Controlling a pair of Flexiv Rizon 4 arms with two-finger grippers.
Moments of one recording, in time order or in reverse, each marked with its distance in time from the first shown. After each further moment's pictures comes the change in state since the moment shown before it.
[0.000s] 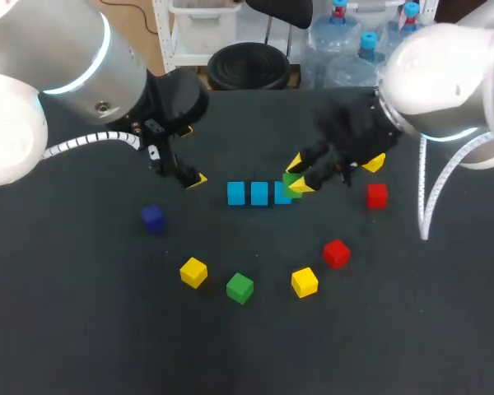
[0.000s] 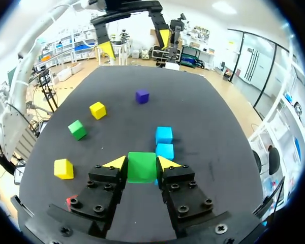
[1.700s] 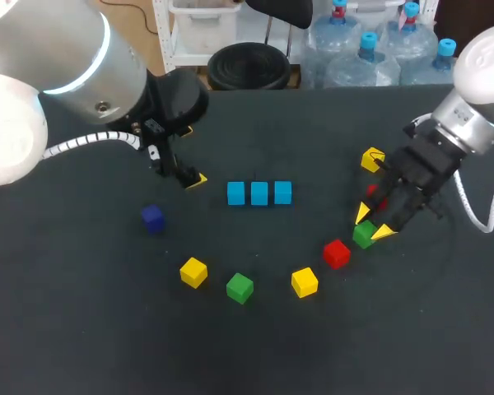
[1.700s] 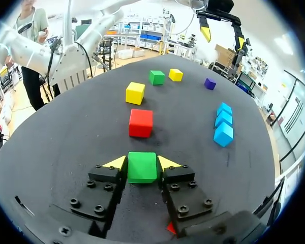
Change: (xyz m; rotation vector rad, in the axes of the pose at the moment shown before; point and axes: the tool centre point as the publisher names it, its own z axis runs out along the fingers) left arm 0.000 0.000 0.000 0.000 0.000 0.000; right arm 0.131 0.063 -0.044 -0.354 -0.014 -0.443
